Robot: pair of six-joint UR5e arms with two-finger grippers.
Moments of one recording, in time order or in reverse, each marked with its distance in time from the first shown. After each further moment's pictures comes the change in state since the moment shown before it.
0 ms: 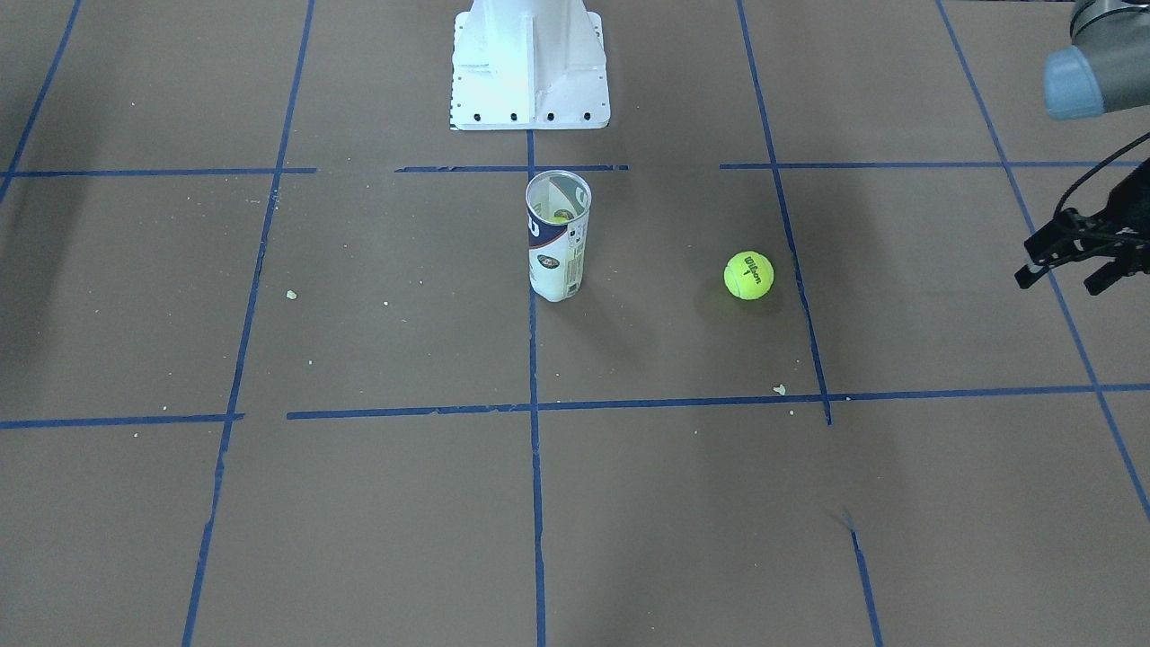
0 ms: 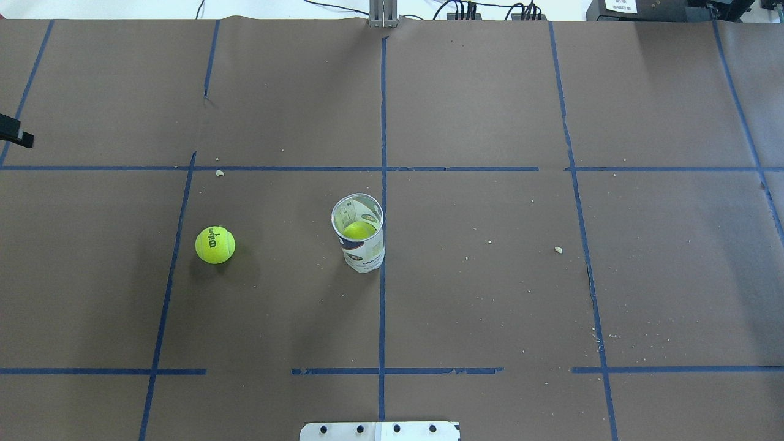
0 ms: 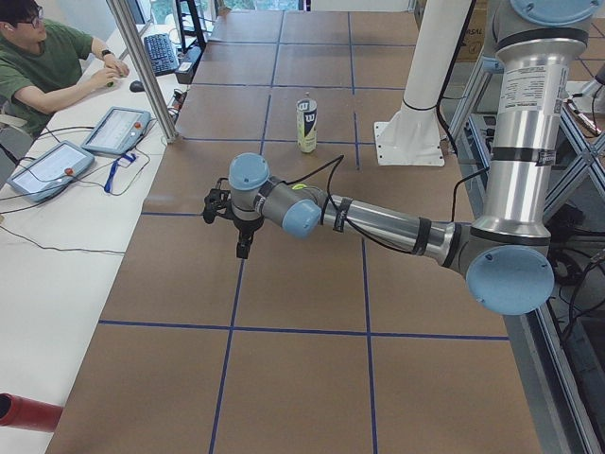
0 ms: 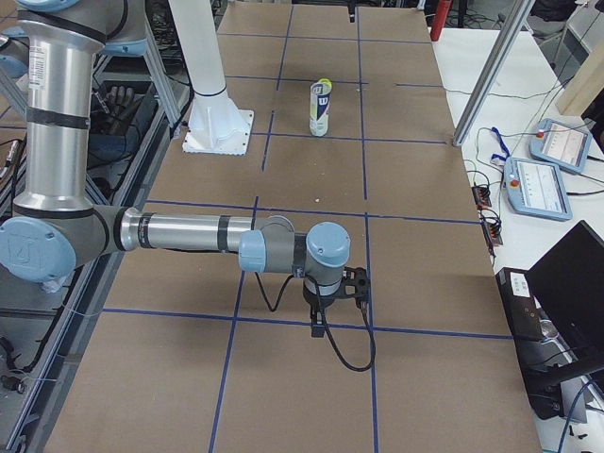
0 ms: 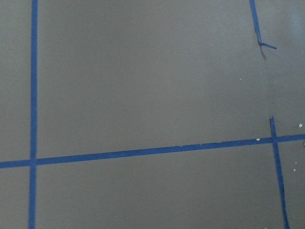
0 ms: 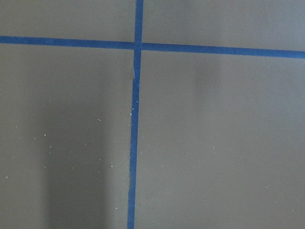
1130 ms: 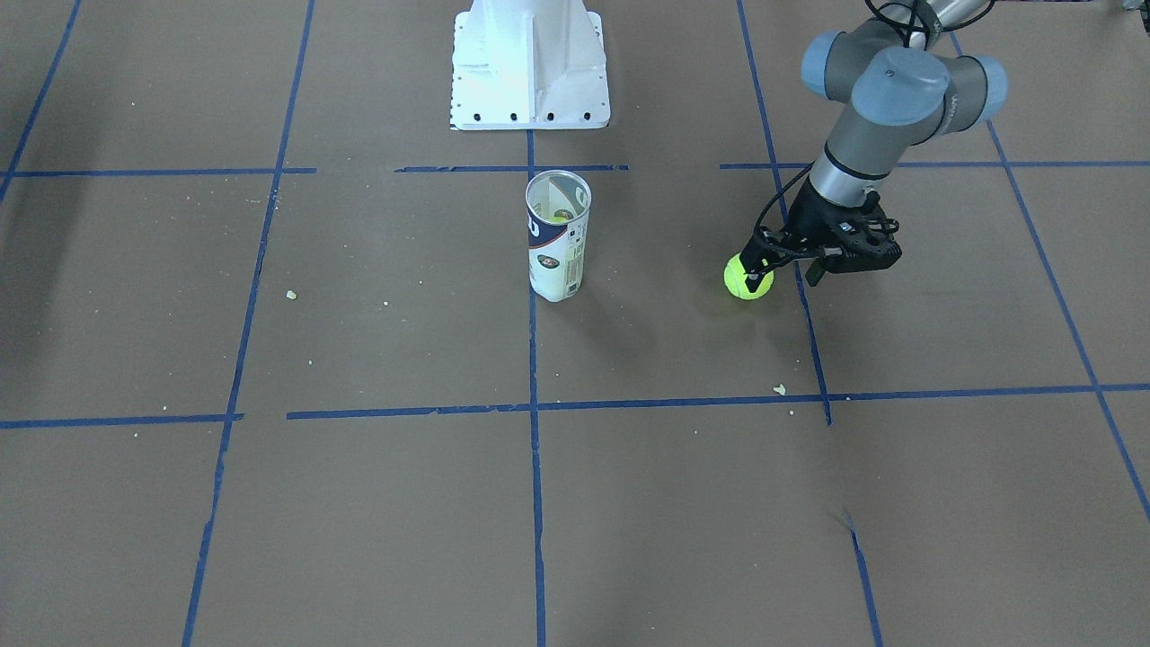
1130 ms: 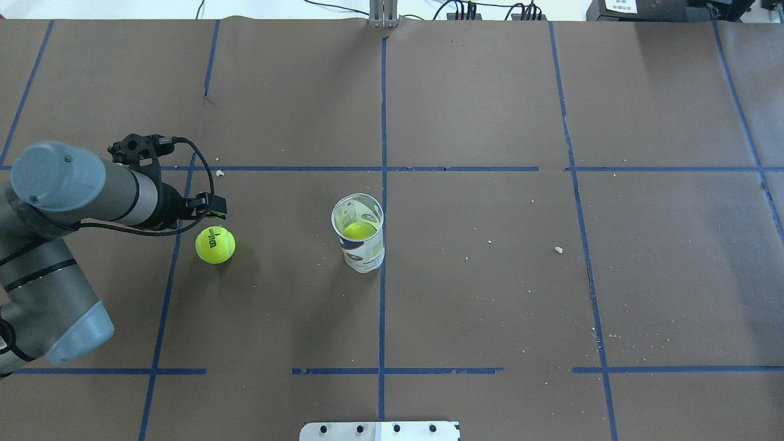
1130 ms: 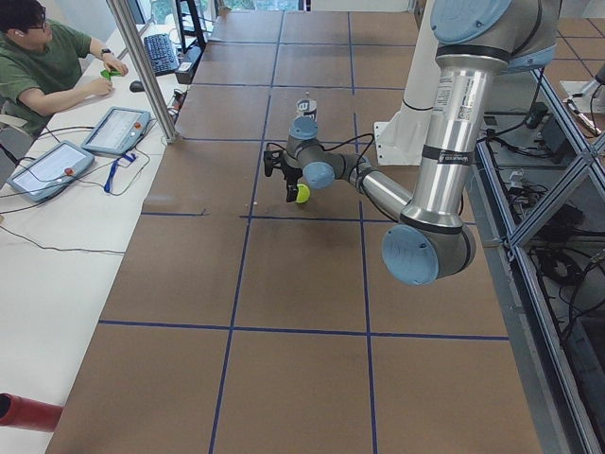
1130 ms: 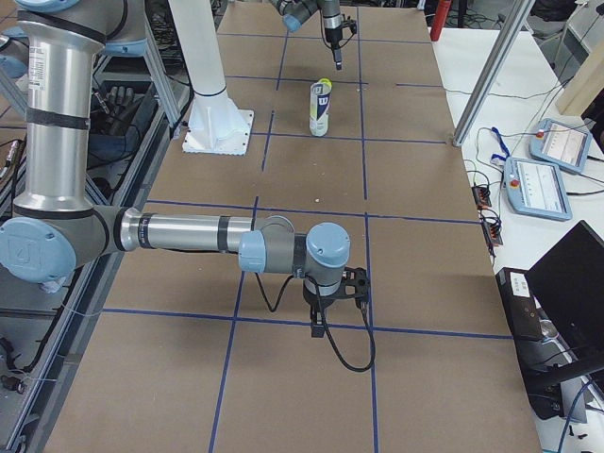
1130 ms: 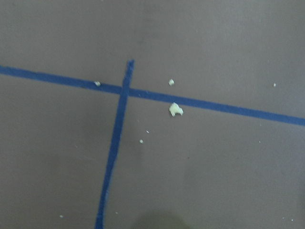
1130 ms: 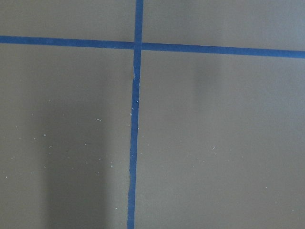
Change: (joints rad) left arm 0.520 -0.156 -0.022 -0.025 0.388 -0.591; right arm 0.000 0.000 0.000 0.000 0.000 0.000
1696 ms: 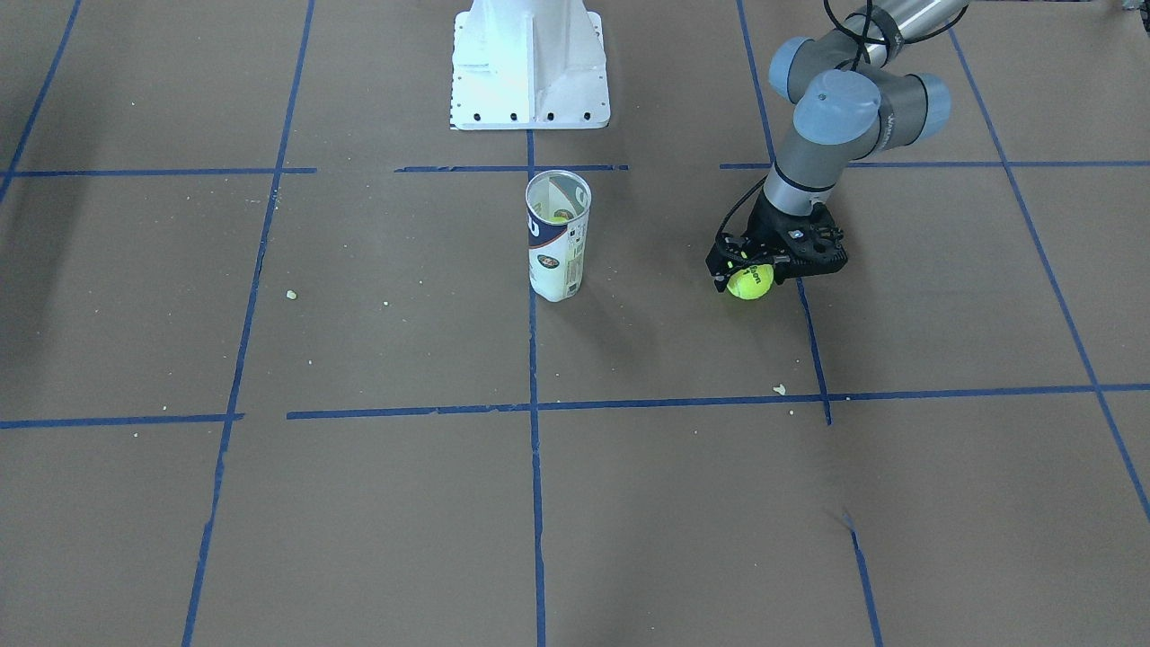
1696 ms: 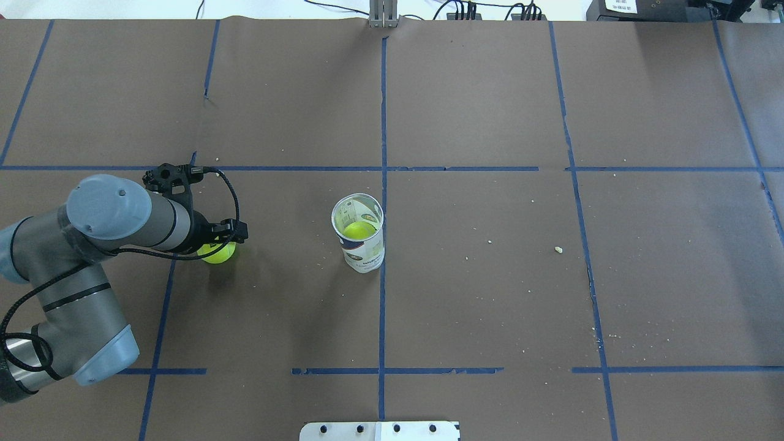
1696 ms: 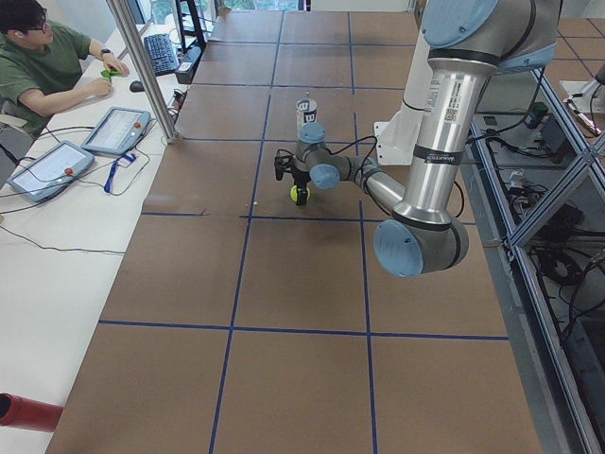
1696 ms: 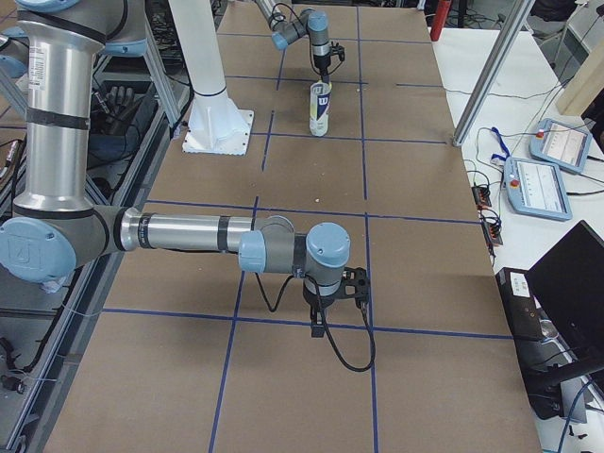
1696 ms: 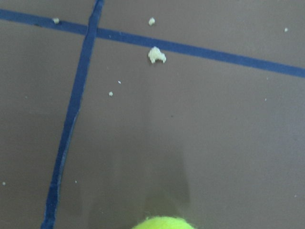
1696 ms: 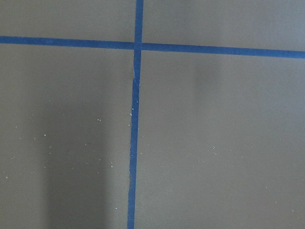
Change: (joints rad) left arm 0.084 -0.027 0.050 0.020 0.052 -0.033; right arm 0.000 0.000 0.000 0.000 0.000 0.000
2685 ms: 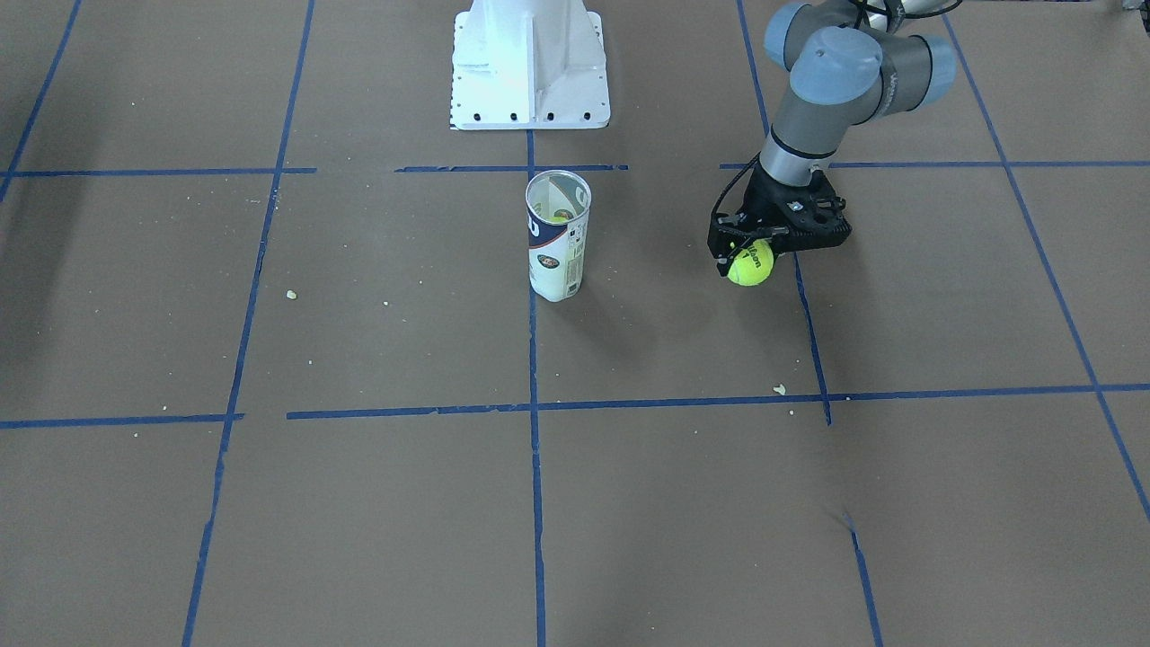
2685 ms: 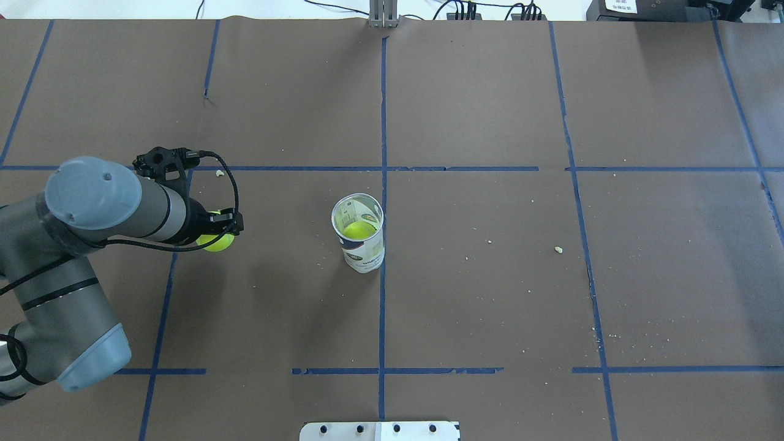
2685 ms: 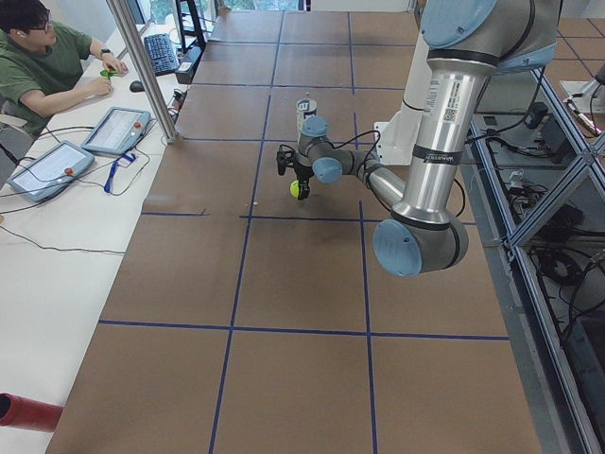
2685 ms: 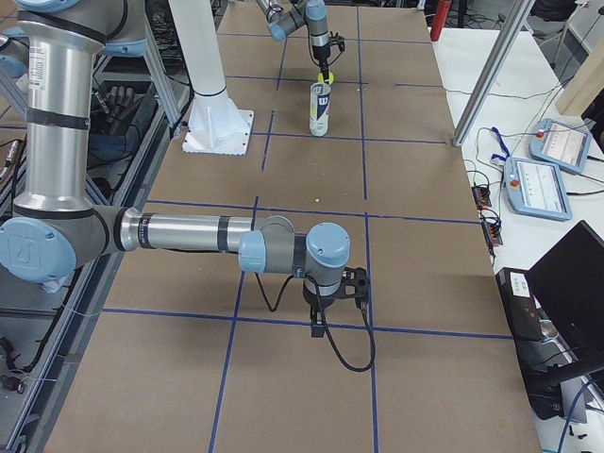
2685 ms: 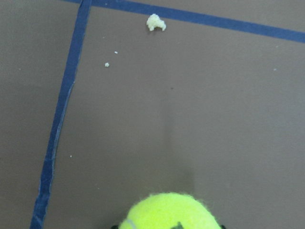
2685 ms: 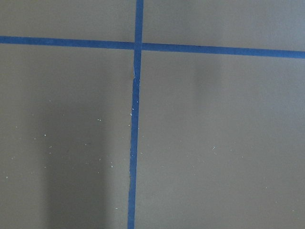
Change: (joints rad) left arm -0.034 -0.027 -0.173 0.188 0.003 0.004; right arm 0.000 0.000 0.000 0.000 0.000 0.000
